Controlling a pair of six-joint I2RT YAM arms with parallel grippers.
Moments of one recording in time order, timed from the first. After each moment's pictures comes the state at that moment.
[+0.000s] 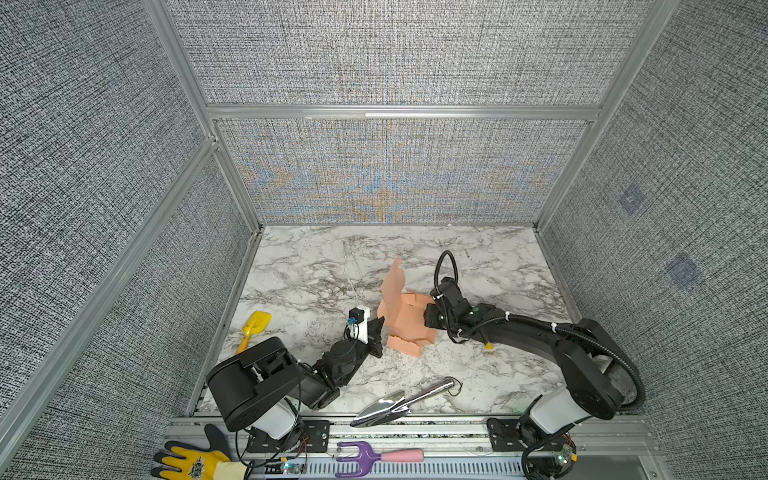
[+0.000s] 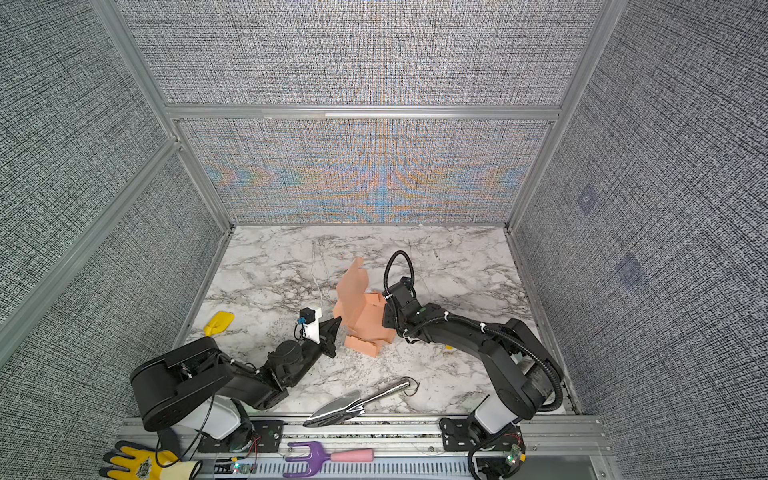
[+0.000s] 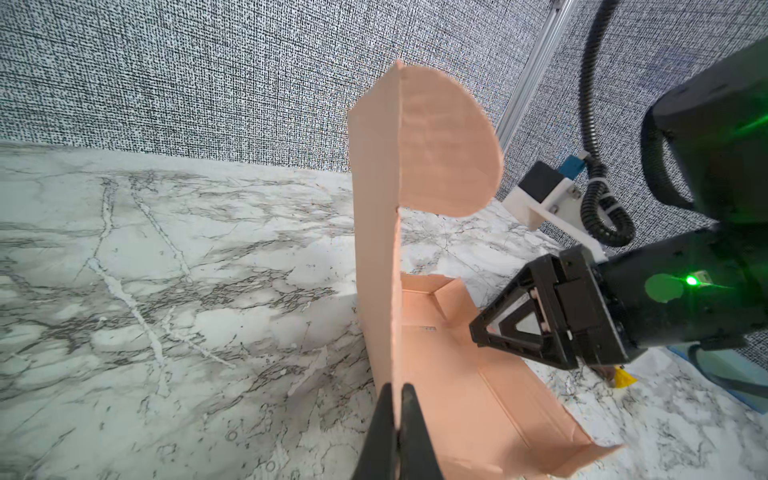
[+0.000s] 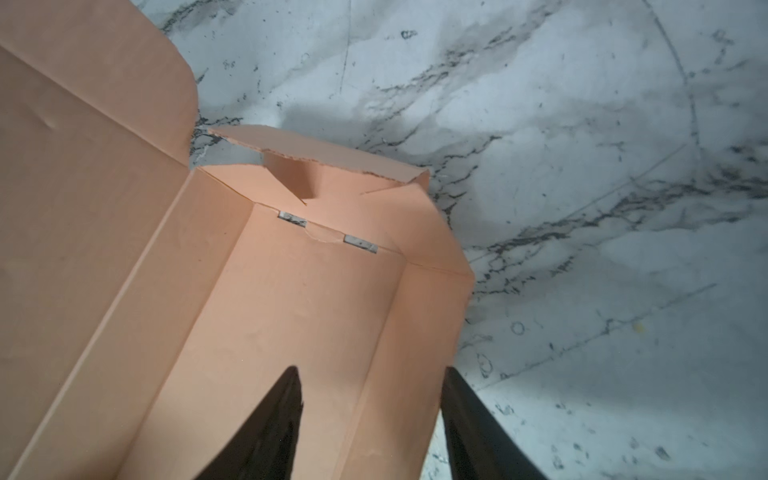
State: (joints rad) left arm -0.93 1.53 0.15 1.28 -0.29 -0.33; right arm 0.69 1.56 0.84 -0.24 0.17 0.73
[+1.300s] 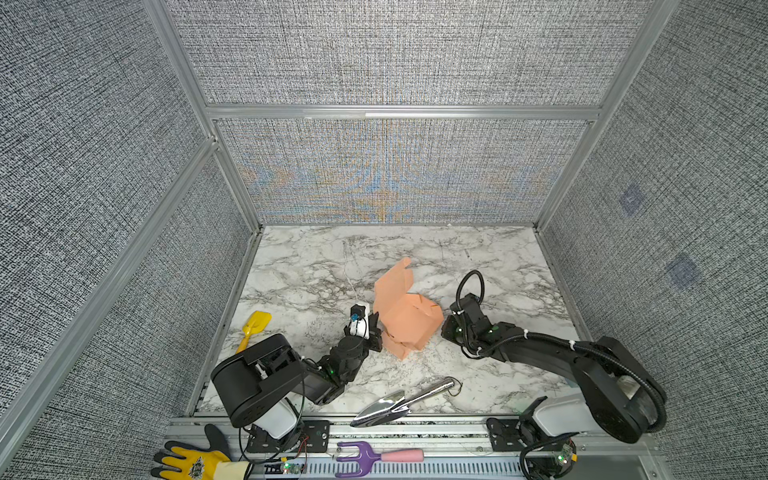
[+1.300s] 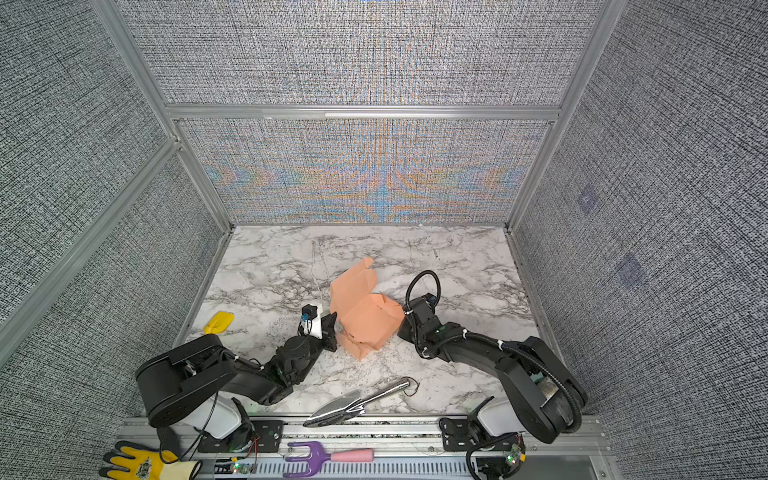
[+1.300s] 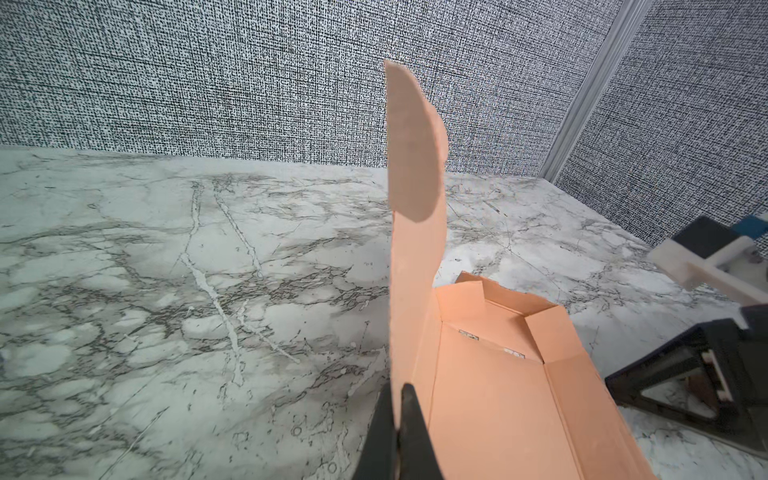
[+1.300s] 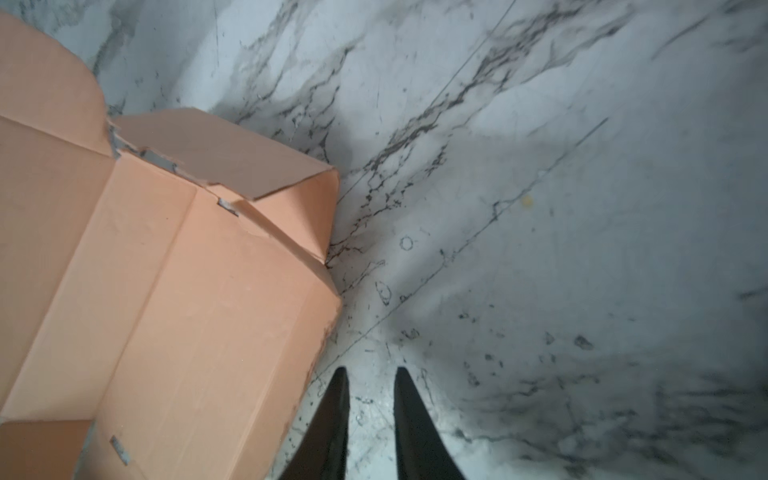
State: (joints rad) left arm -0.93 1.56 0.20 1.19 -0.45 -0.29; right arm 0.63 1.44 0.60 -0.10 0.10 0.95
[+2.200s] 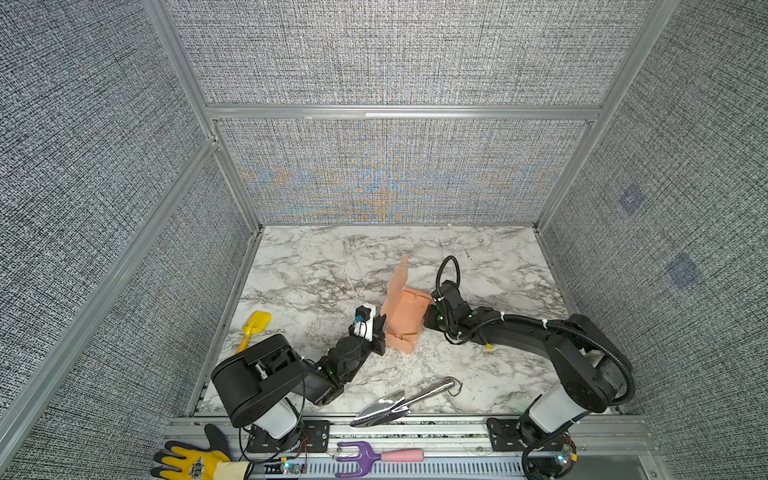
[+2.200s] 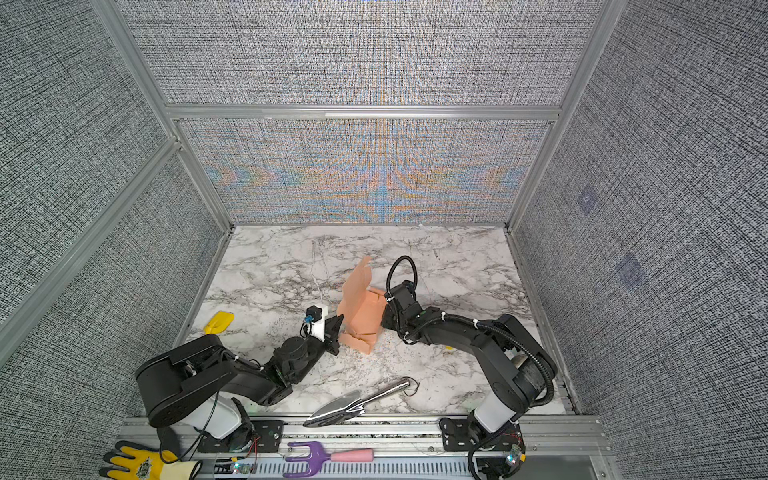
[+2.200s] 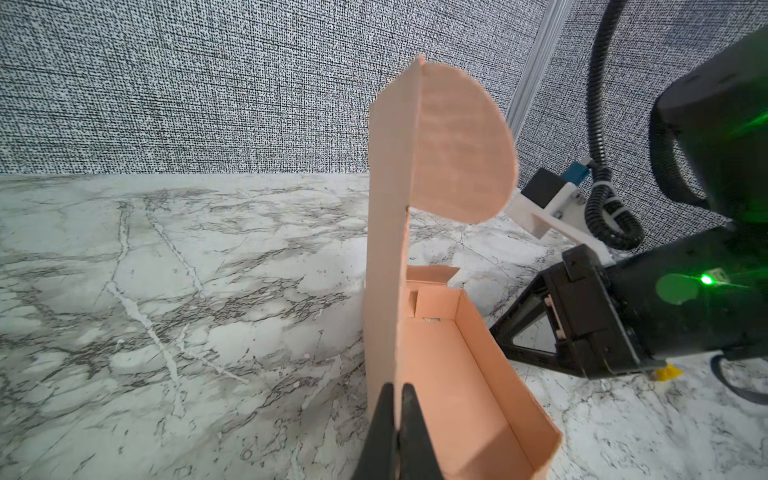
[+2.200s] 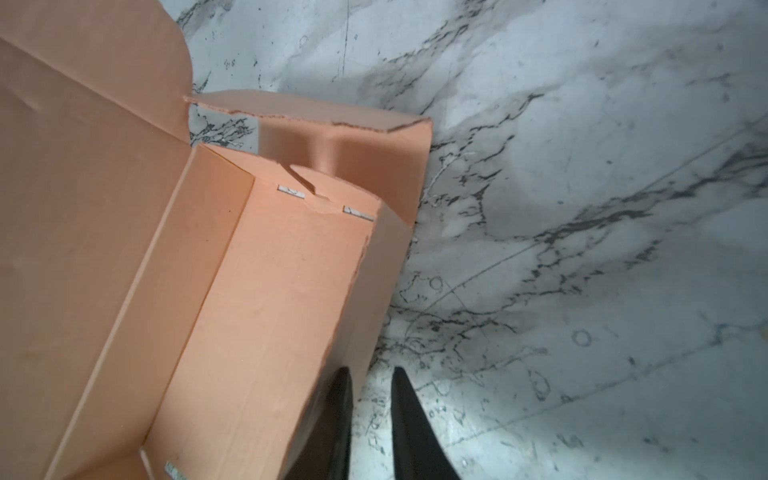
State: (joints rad) left arm -0.93 1.56 0.19 1.25 -0.30 -0.25; right arm 0.67 1.61 0.81 -0.10 0.08 0.83
